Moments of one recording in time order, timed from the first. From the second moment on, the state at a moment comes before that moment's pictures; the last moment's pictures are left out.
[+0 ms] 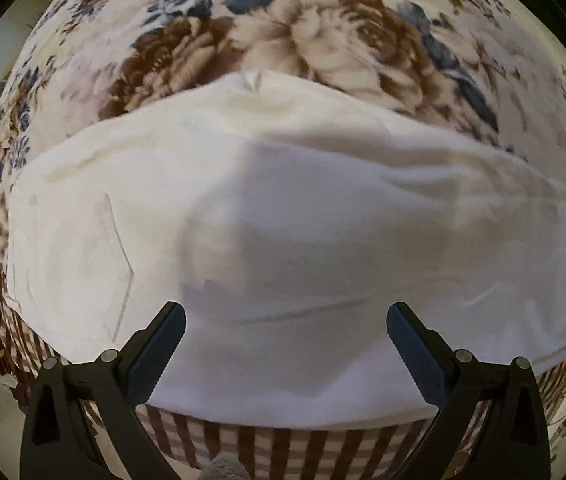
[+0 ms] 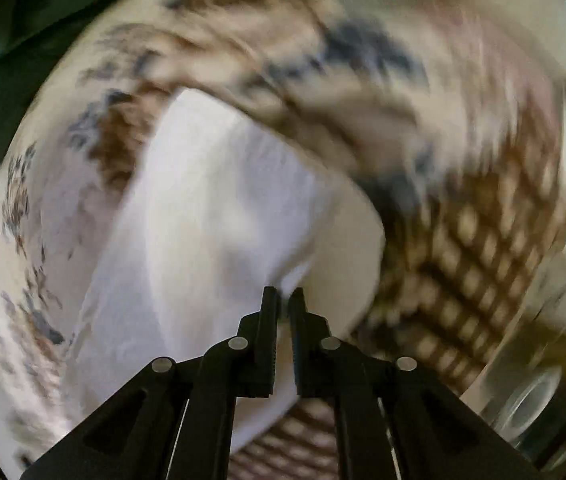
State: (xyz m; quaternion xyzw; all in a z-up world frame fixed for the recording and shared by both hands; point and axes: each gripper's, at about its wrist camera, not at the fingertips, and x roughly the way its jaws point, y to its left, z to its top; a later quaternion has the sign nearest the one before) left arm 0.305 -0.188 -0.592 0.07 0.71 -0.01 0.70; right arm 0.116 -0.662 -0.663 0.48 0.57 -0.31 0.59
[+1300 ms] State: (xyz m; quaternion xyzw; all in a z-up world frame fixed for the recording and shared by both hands) left arm 0.252 0.091 -0.612 -0.16 0.72 0.15 0.66; right arm 0.118 -0.398 -0.677 0.51 0.65 -0.18 0.54
